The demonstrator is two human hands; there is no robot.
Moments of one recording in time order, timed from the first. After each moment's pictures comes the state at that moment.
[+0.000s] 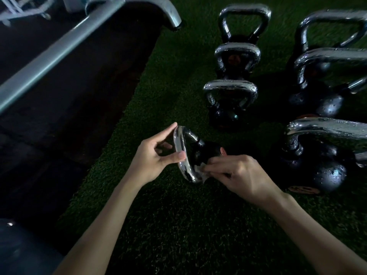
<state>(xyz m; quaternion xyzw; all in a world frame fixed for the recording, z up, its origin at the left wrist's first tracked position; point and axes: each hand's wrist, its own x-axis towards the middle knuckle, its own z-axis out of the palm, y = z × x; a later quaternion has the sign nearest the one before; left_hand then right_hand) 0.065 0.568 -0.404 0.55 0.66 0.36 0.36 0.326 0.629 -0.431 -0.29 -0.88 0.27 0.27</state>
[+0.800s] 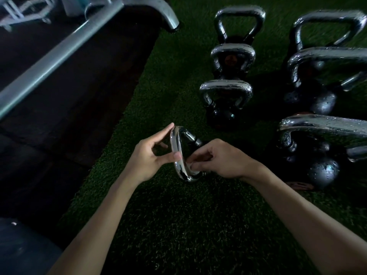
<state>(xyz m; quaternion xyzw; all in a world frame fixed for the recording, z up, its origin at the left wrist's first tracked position) 0.066 0.564 -0.392 0.57 0.67 0.33 0.35 0.292 0.657 -0.403 -0.31 -0.76 0.57 0.08</state>
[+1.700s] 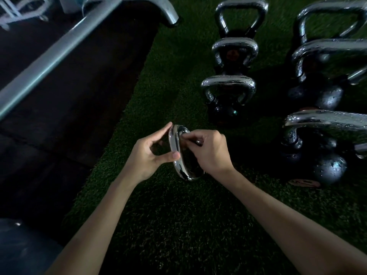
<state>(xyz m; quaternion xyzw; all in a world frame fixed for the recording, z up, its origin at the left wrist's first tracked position) 0.060 0.561 -0.390 0.56 0.67 0.33 0.36 0.243 0.636 -0.422 -0.43 -0.70 0.44 0.36</state>
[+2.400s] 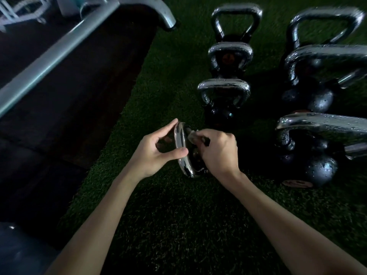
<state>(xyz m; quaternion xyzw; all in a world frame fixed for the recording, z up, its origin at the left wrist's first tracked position) 0.074 0.577 -0.383 0.56 0.65 0.32 0.39 0.265 0.643 -0.426 -0.50 -0.74 0.27 0.37</state>
